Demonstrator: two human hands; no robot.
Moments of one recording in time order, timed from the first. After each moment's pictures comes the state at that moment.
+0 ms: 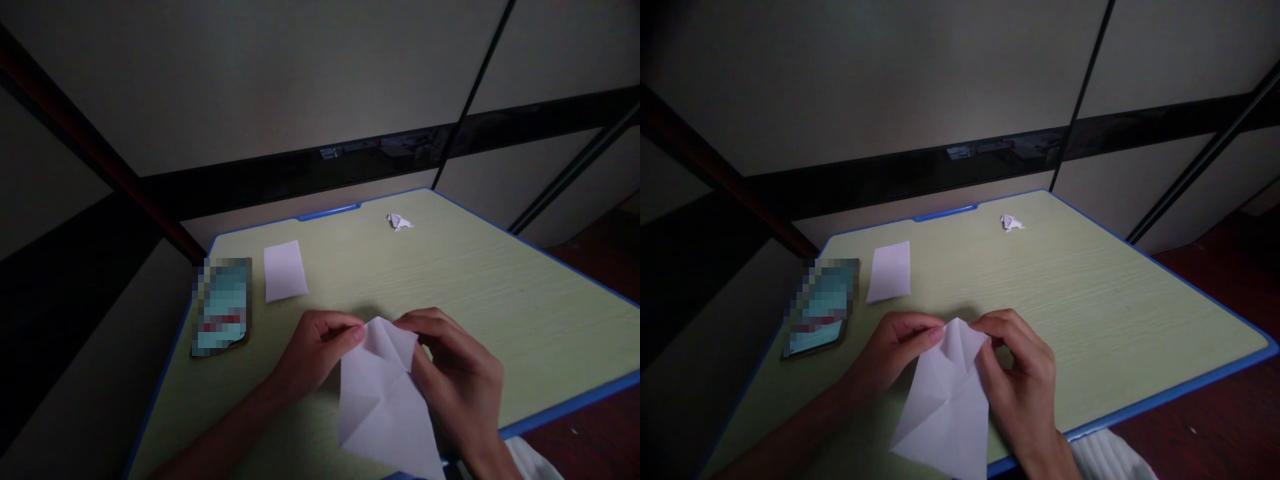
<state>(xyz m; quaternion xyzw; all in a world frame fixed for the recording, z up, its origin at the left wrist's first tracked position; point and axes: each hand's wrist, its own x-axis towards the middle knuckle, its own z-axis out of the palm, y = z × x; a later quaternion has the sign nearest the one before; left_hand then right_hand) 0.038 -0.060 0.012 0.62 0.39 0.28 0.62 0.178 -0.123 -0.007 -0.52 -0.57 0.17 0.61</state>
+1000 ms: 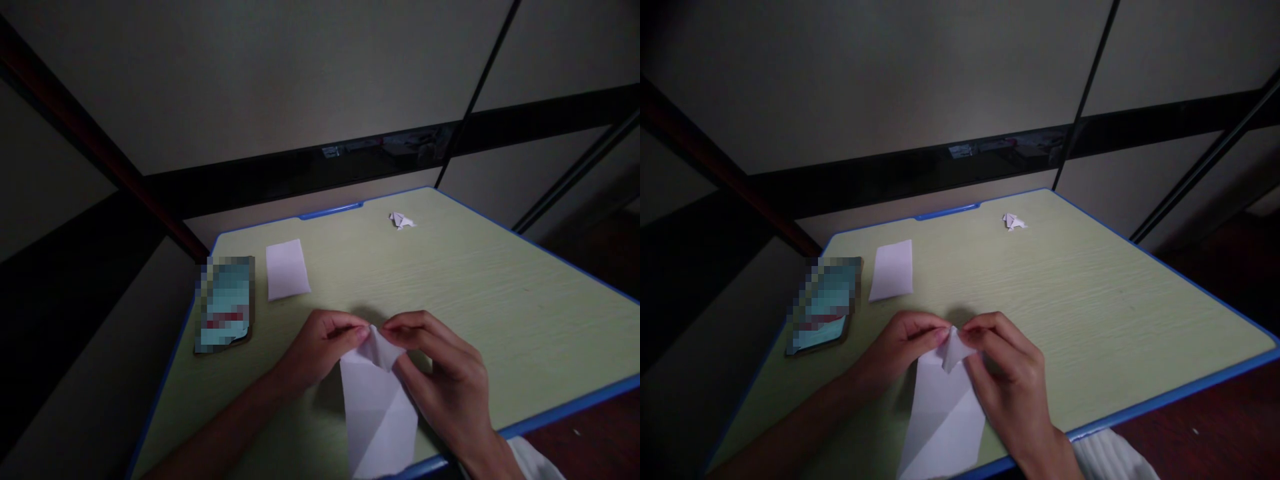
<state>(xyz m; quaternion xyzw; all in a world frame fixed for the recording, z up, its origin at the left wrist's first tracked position) 0.037 -0.054 0.005 0.65 0.37 0.25 0.61 0.176 -0.122 -0.008 -0.50 -0.65 0.11 0.56</state>
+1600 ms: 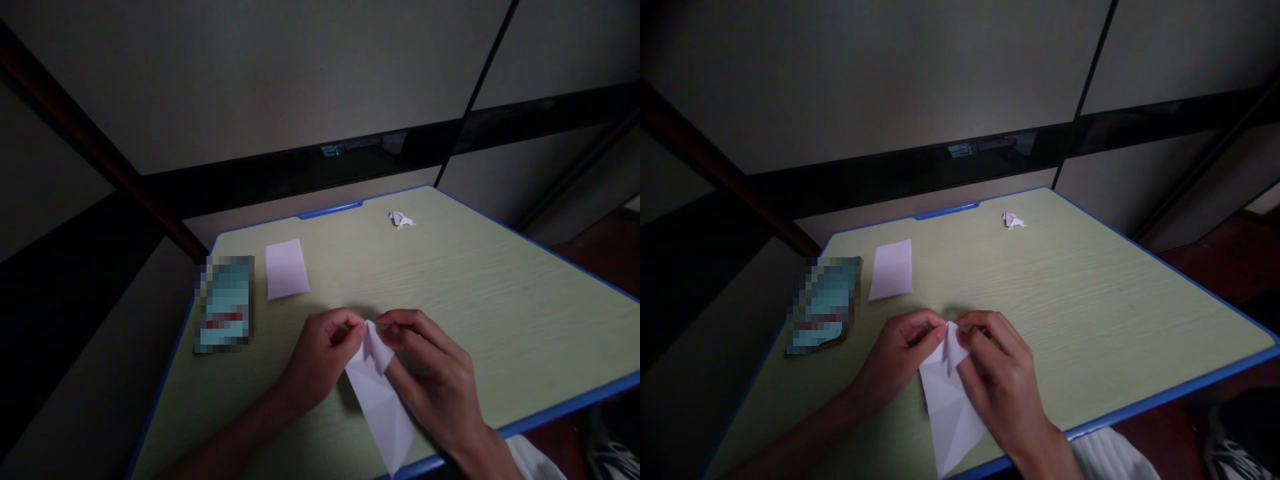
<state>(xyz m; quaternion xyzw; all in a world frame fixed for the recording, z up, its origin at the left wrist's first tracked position) 0.044 -0.066 0.004 0.67 0.40 0.29 0.56 0.175 -0.122 -0.009 -0.51 -0.69 0.06 0.51</state>
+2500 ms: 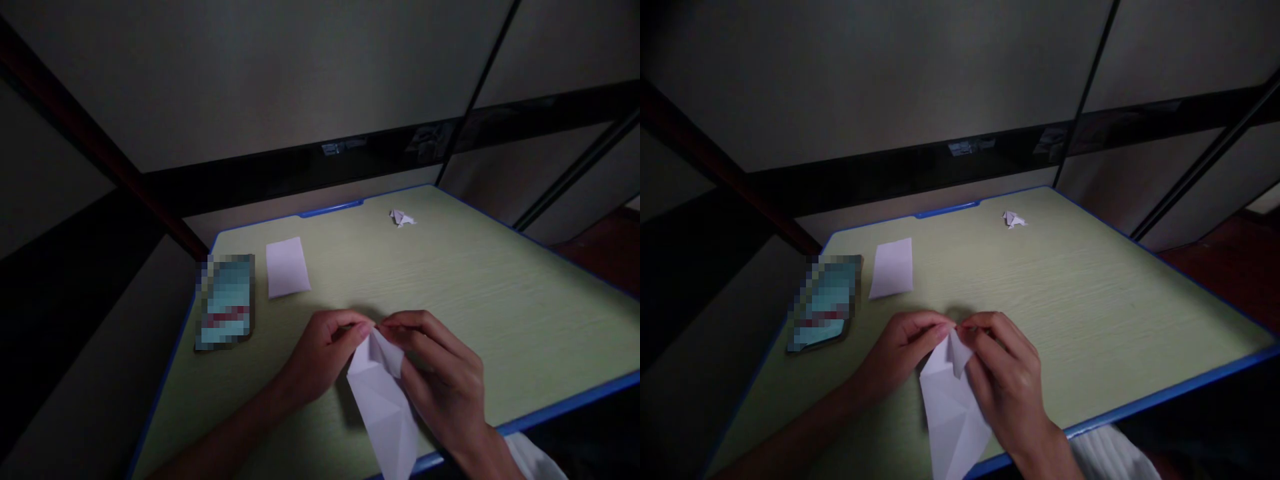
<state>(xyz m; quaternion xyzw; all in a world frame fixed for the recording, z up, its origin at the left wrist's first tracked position) 0.041 -0.062 0.009 0.67 0.37 0.28 0.58 0.177 -0.126 -0.008 -0.50 -0.69 0.06 0.52</state>
